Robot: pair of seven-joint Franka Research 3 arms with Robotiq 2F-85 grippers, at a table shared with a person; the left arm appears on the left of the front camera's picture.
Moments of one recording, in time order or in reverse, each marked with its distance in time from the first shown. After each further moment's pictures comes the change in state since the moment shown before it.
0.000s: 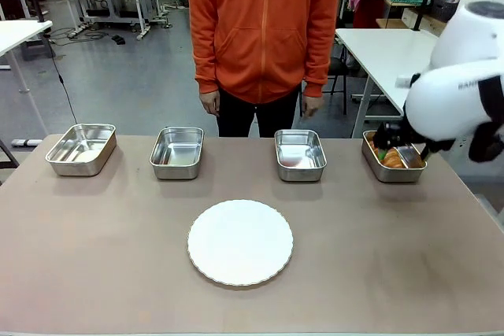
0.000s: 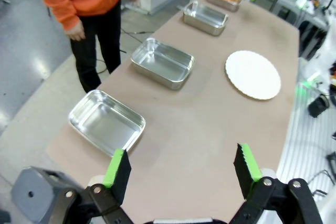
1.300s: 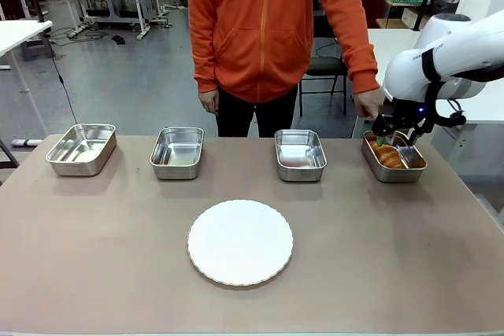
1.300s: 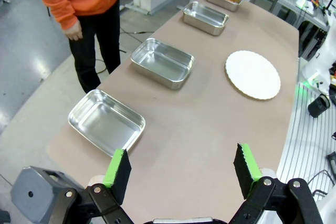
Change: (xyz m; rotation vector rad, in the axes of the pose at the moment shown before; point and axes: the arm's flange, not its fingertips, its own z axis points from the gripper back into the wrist) left arm 0.000 0.000 0.000 0.000 0.000 0.001; right arm 0.167 -0.047 -0.113 0.017 0.140 0.119
